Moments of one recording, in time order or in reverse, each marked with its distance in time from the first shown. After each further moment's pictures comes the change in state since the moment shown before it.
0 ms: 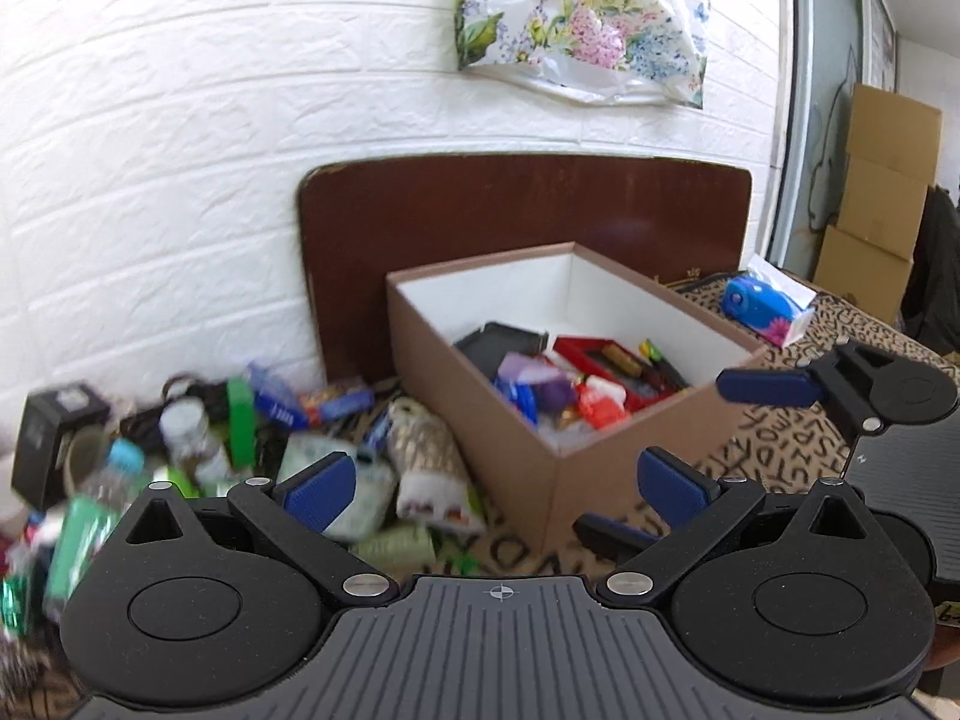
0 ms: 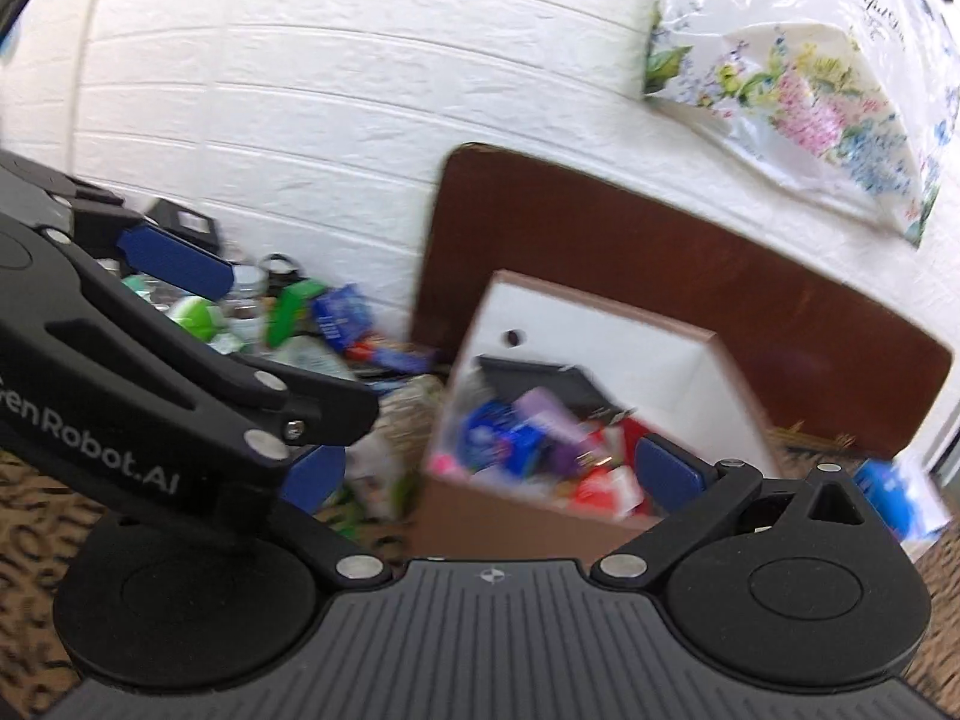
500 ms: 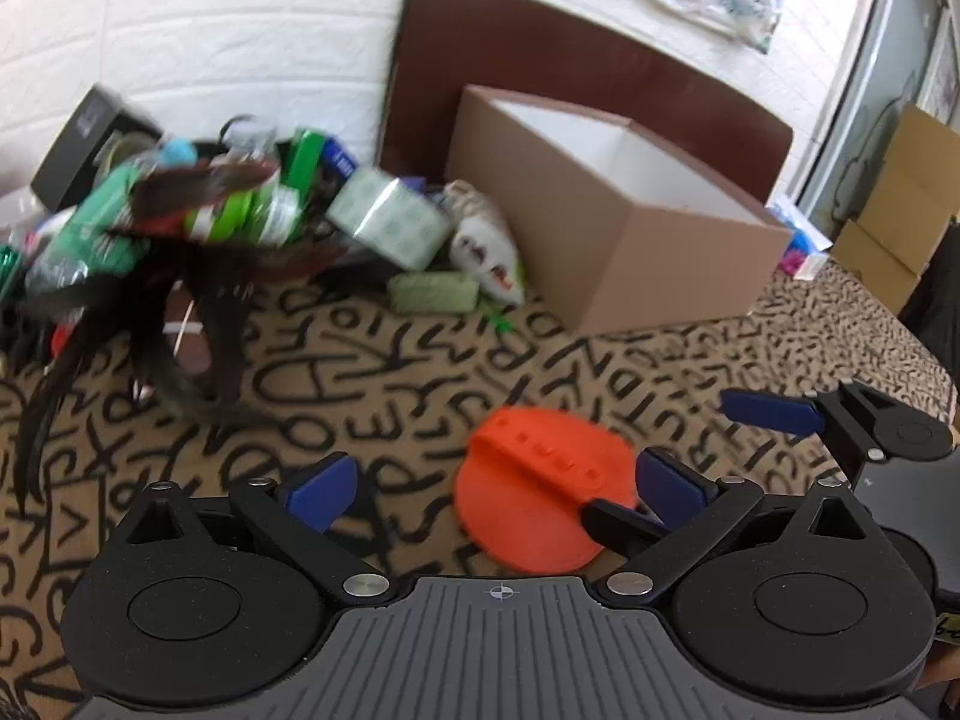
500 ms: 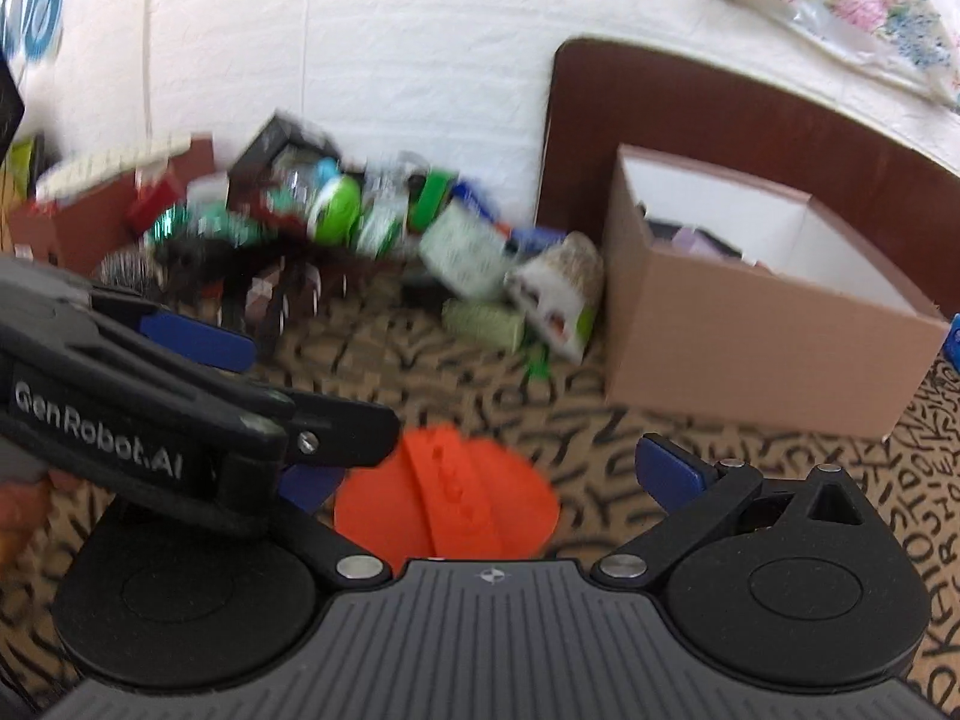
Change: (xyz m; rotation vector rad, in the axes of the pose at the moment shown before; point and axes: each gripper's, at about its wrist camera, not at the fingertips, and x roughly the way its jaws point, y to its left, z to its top) left arm -0.009 0.047 -0.123 -0.225 0.164 -0.038; right arm -0.009 0.079 -0.083 0.070 0.122 0.096
